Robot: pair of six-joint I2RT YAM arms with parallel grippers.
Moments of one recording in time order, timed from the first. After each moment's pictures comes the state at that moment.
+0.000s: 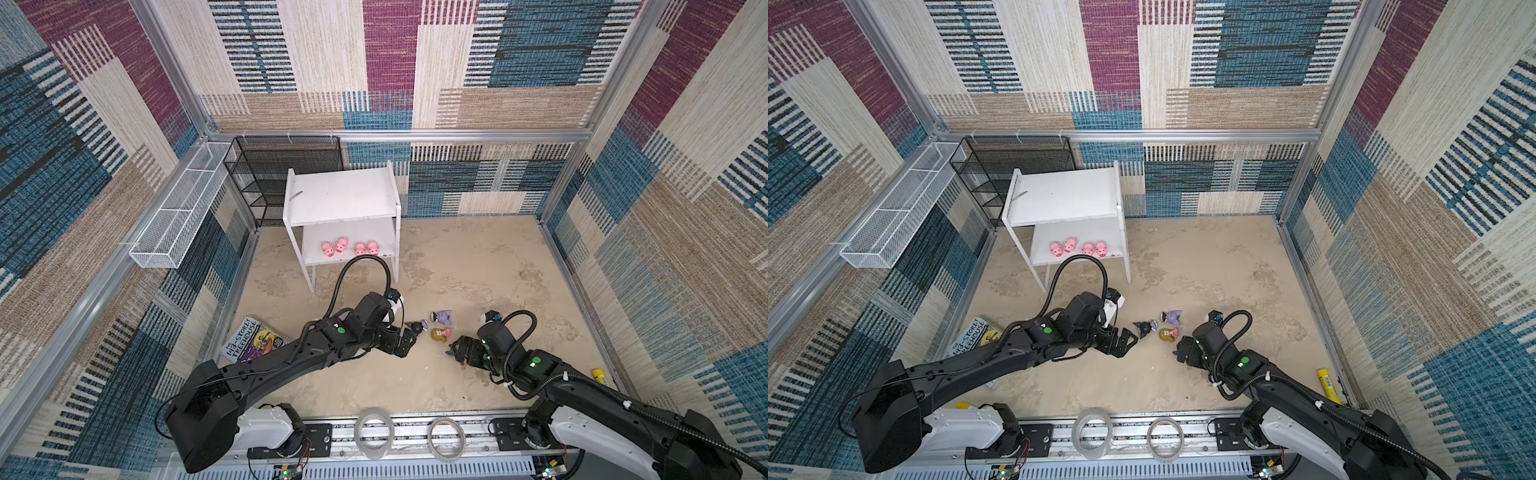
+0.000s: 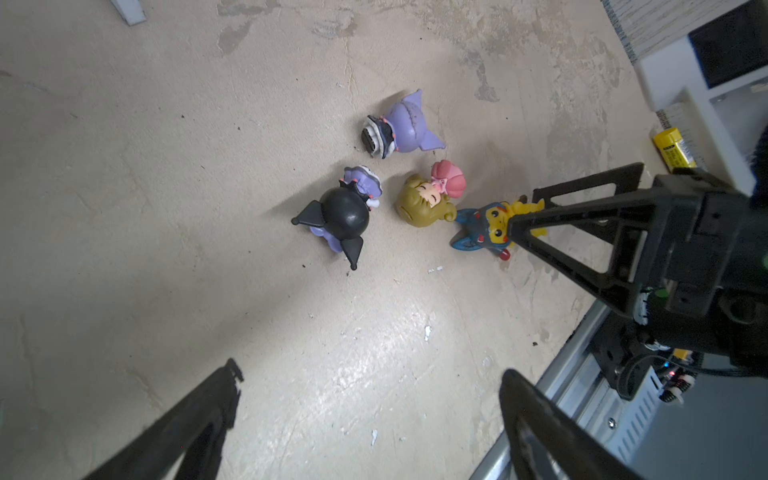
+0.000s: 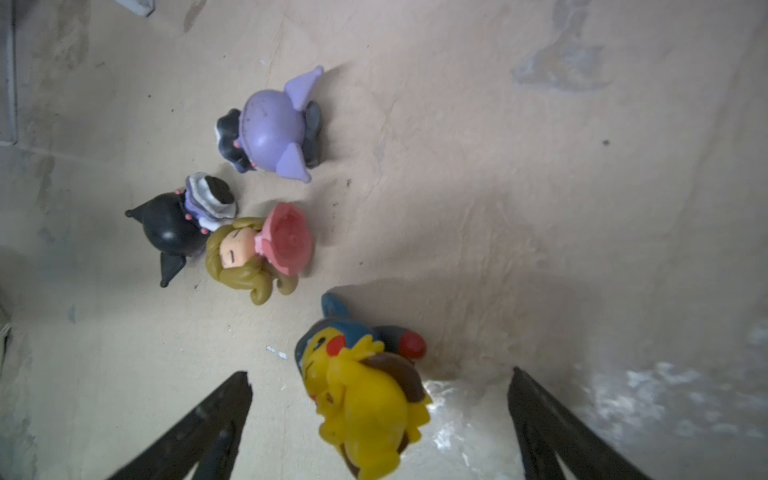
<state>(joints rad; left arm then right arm) -0.83 1.29 0.81 -0.35 0.11 -0.40 0.69 0.90 0.35 -0.36 0.07 0.86</state>
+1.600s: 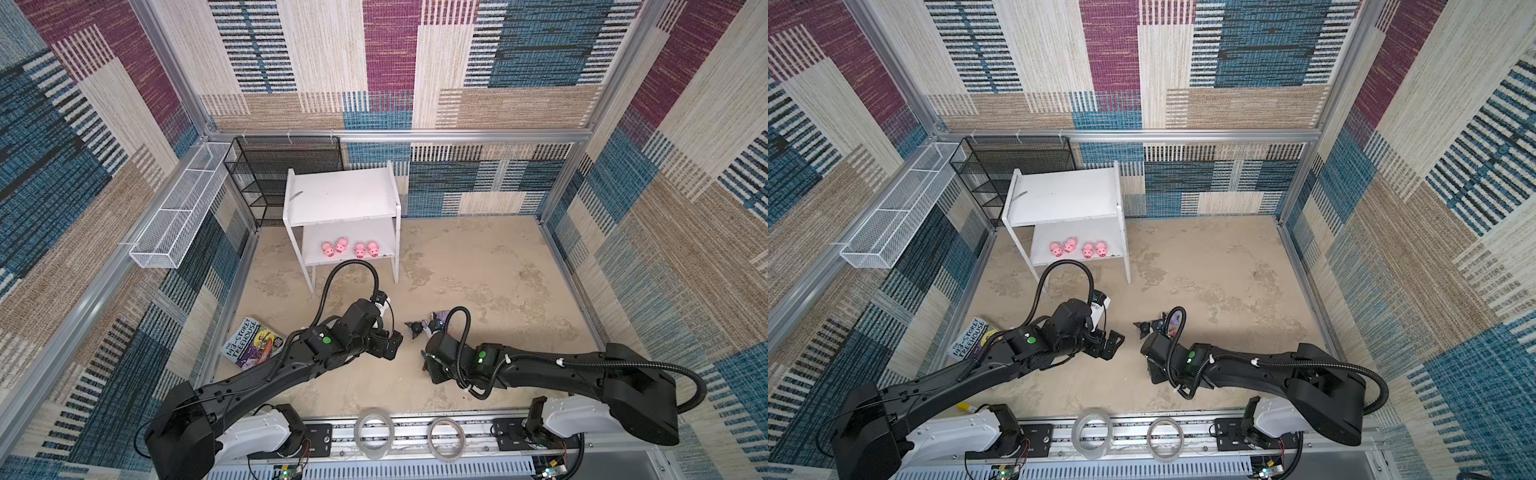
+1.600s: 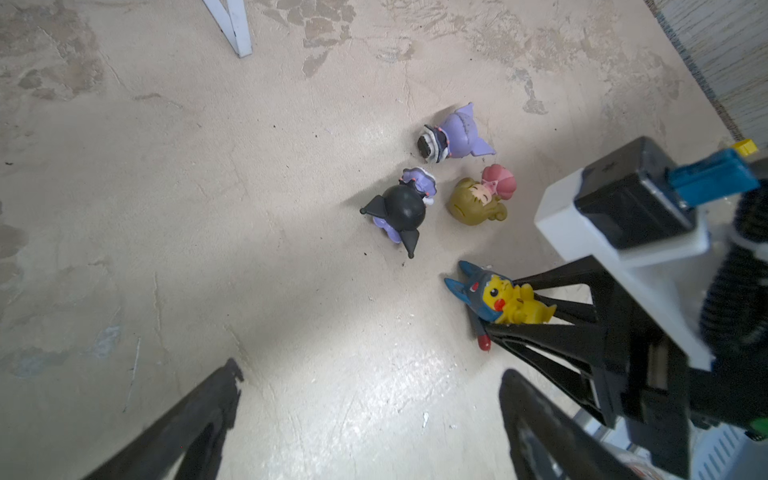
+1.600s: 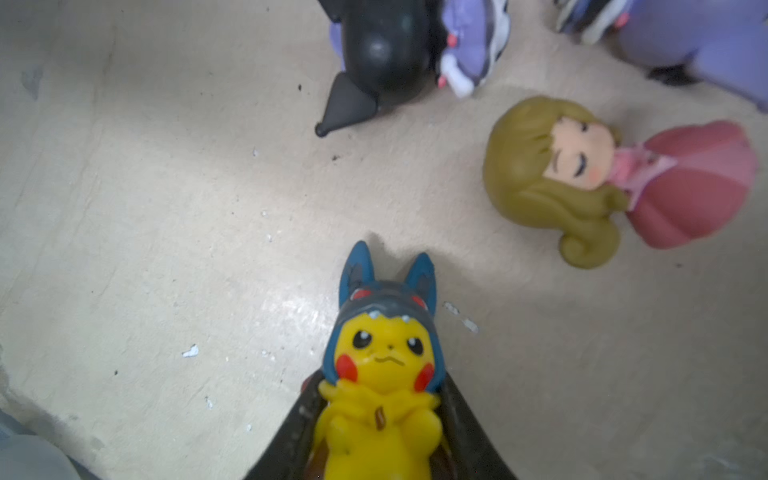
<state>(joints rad) -0.83 1.16 0.74 -0.40 -0.02 -0.38 1.07 1.32 0.58 -0.34 0.18 0.71</state>
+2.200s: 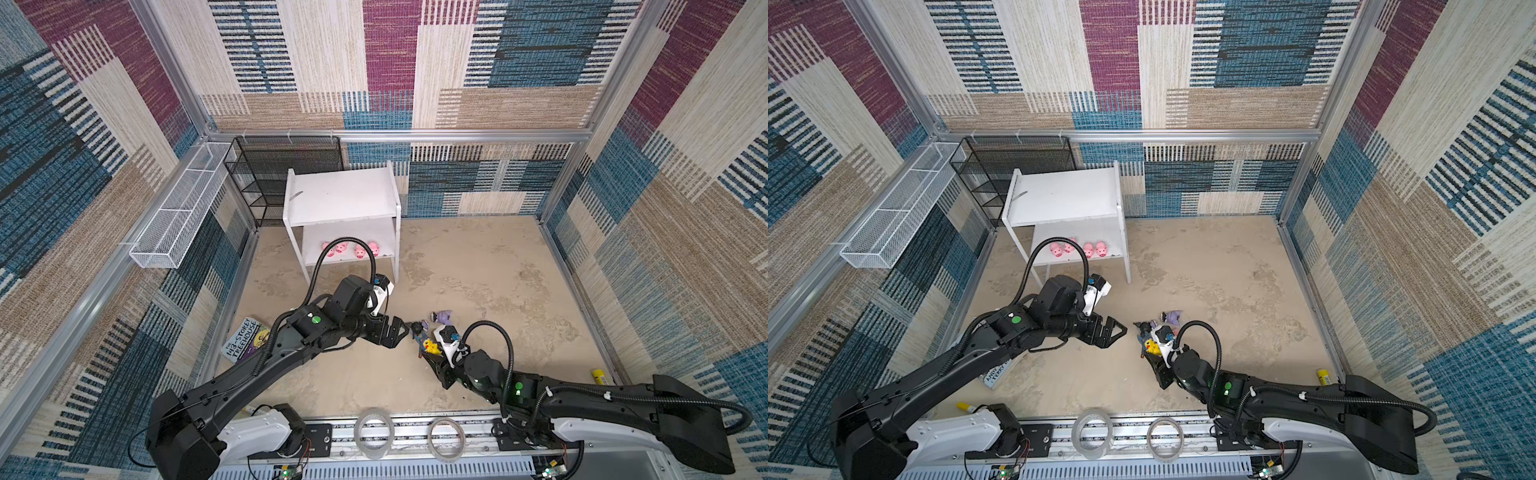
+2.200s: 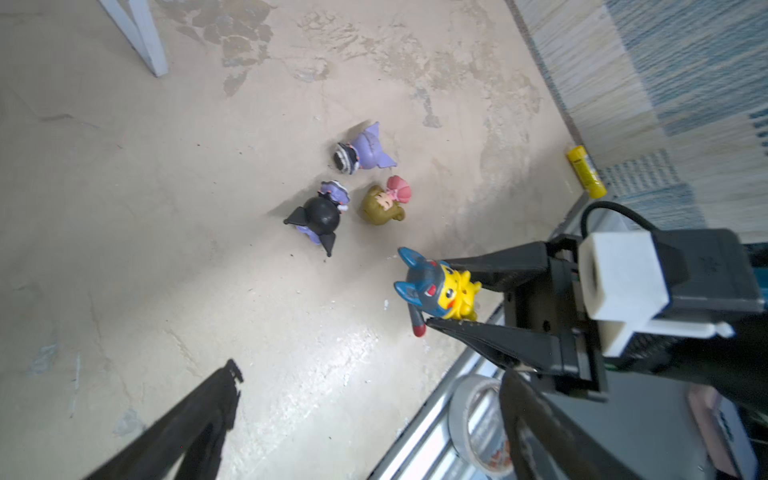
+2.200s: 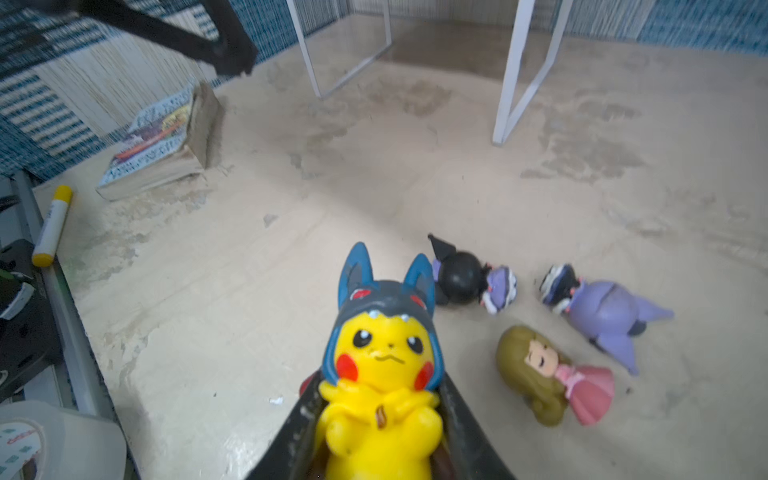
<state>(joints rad) -0.73 1.15 0.98 -0.63 0.31 -0.37 1.15 0.97 0.23 0.37 0.35 0.24</state>
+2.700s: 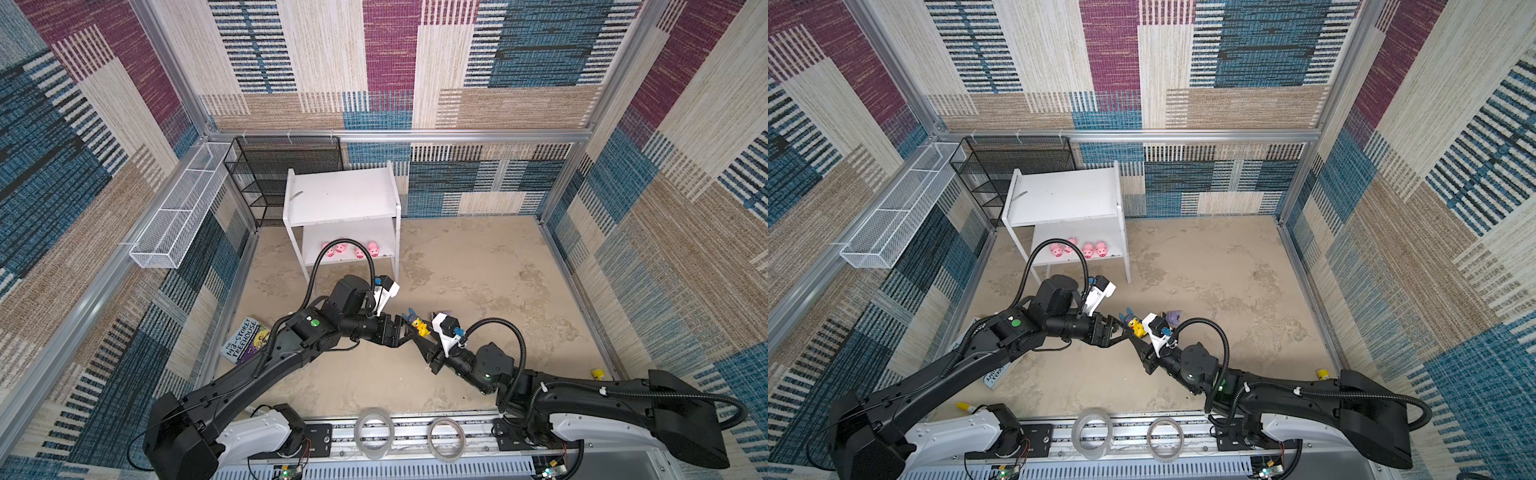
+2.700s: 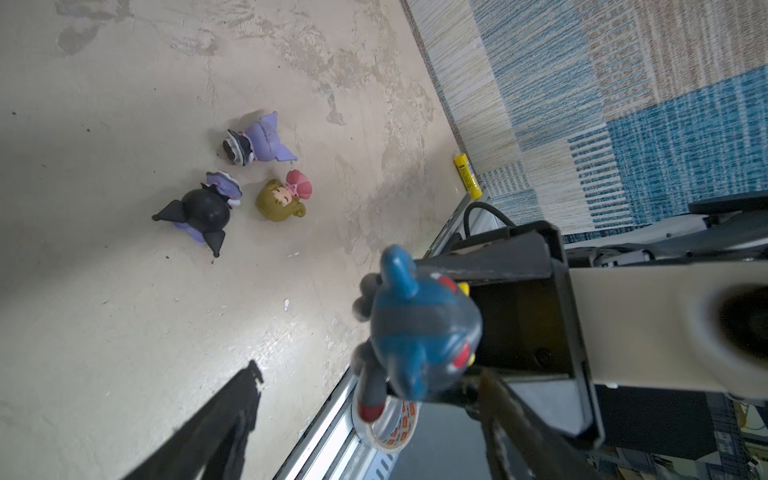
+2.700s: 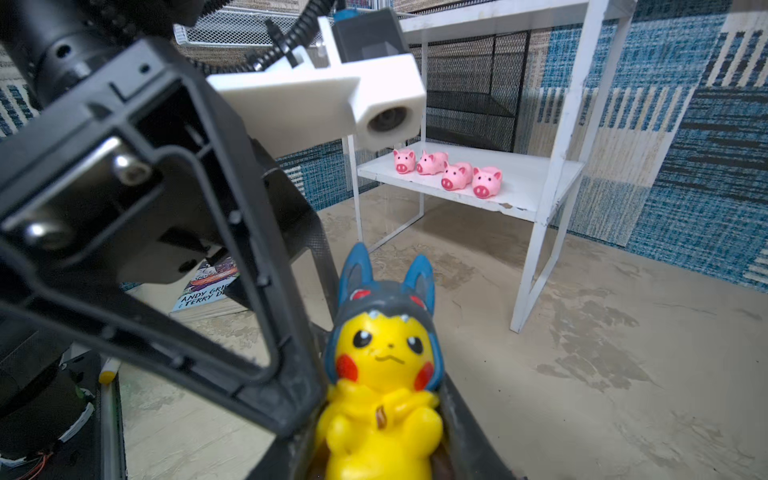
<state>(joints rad) -0.73 1.15 0.93 -0.46 0.54 -0.55 1.17 1.04 0.32 0.68 0.32 0.06</state>
